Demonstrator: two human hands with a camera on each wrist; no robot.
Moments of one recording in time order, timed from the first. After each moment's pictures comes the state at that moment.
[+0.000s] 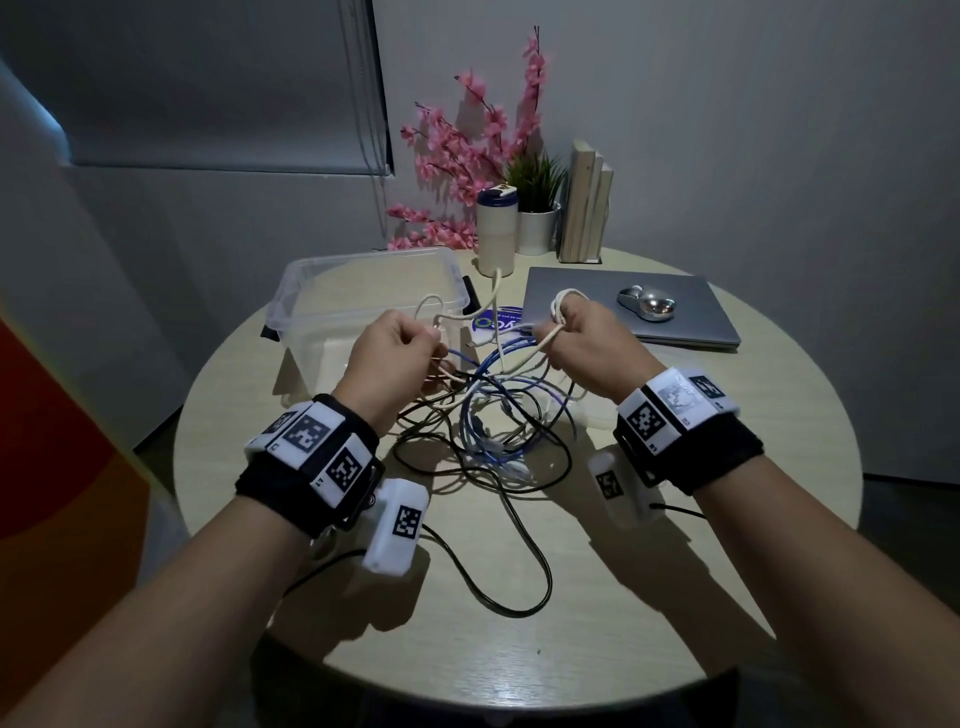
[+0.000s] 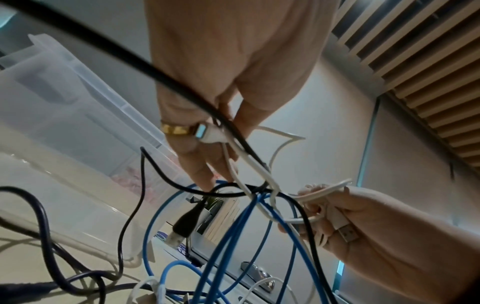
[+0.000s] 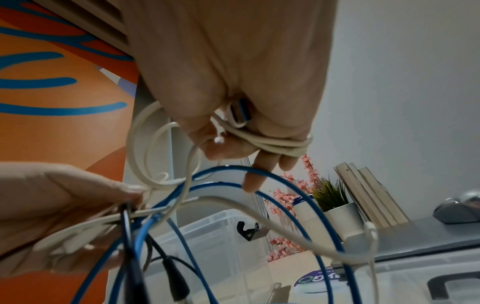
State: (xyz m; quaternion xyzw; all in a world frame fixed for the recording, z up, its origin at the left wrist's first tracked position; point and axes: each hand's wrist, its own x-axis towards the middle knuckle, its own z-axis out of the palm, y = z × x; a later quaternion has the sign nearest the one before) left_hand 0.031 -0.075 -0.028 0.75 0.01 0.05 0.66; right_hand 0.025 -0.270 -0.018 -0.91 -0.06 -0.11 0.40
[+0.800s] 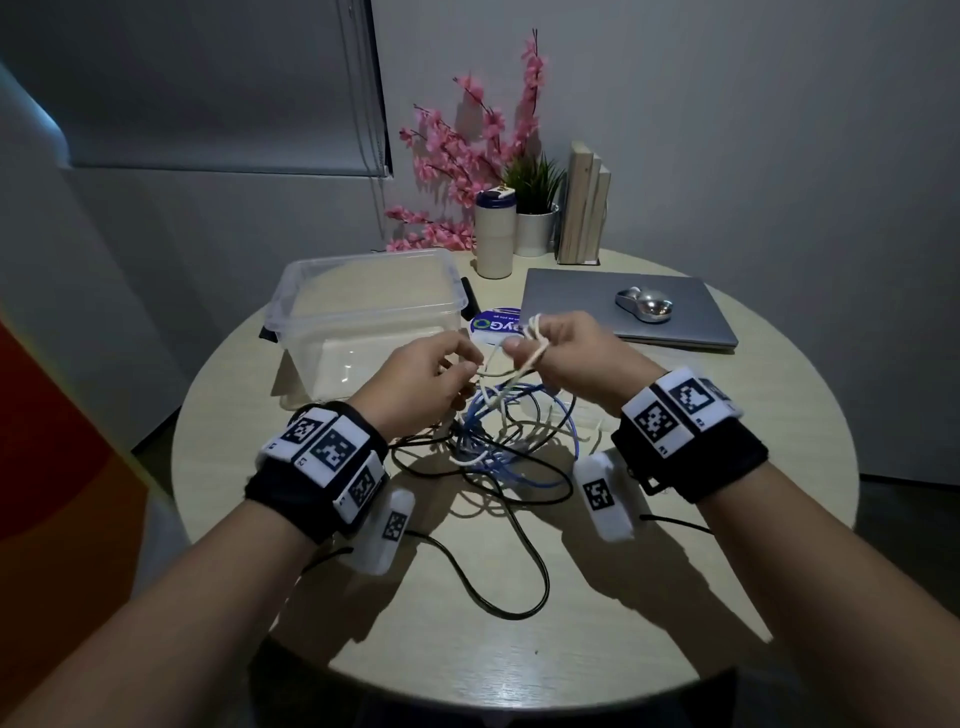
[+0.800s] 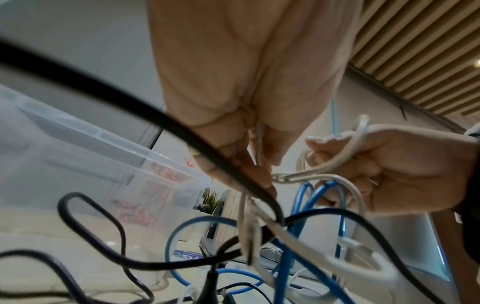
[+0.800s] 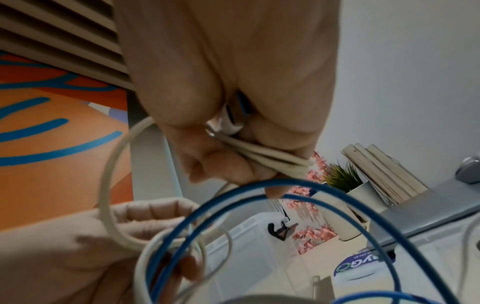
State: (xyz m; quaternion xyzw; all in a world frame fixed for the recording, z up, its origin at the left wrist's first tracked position) left_hand 0.028 -0.078 -0.037 0.88 -0.16 0.01 0.44; right_hand 0.005 -0.258 -0.005 -0.86 -0.08 0.02 0.50
